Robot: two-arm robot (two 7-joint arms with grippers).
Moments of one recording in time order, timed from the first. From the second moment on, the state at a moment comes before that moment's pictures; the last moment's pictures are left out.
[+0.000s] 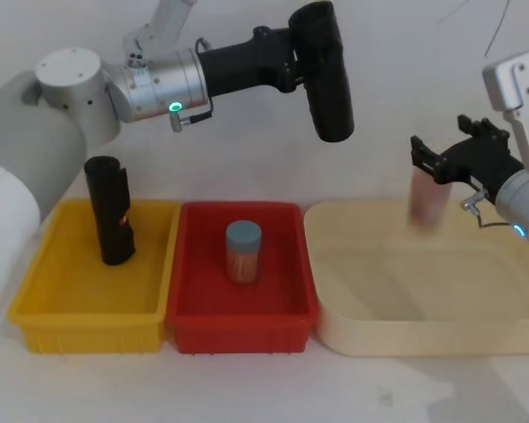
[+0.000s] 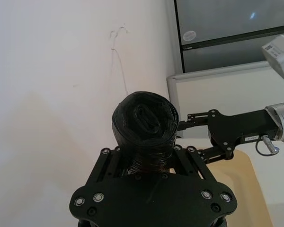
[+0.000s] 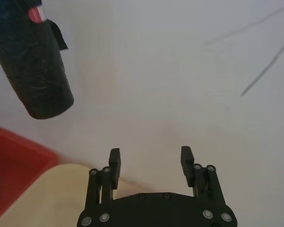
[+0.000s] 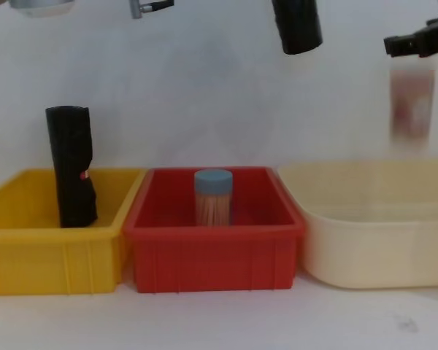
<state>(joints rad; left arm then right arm) -1.35 0.01 0.60 -0.35 -0.60 -0.24 -1.11 0.58 0.38 -0.30 -1.53 0.12 0.40 0.19</state>
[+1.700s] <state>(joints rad) -1.43 -0.06 0.62 -0.17 -0.62 -0.32 -1.17 0.63 0.37 -0.31 -1.60 0.29 0.36 0.46</state>
